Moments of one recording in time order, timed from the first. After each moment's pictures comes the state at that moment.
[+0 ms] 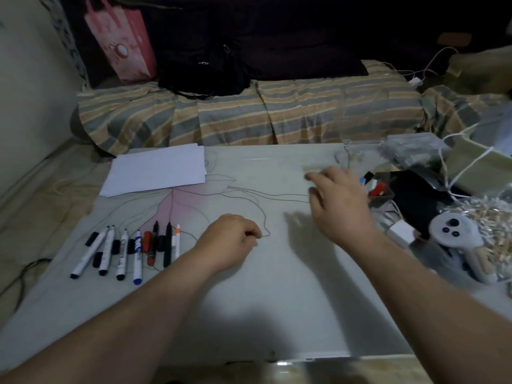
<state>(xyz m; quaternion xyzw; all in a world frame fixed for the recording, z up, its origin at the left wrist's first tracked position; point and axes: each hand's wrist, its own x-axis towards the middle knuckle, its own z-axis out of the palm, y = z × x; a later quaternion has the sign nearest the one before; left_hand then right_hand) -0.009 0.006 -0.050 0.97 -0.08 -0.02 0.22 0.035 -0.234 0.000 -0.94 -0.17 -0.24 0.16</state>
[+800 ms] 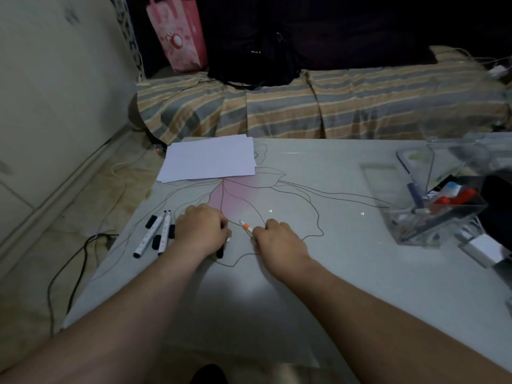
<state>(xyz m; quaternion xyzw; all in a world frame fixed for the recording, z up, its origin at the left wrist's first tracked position) -0.028 0.147 -0.061 0.98 0.17 -0.01 0.05 -0.009 -0.044 -0.077 -0.94 -0.31 0.04 0.12</state>
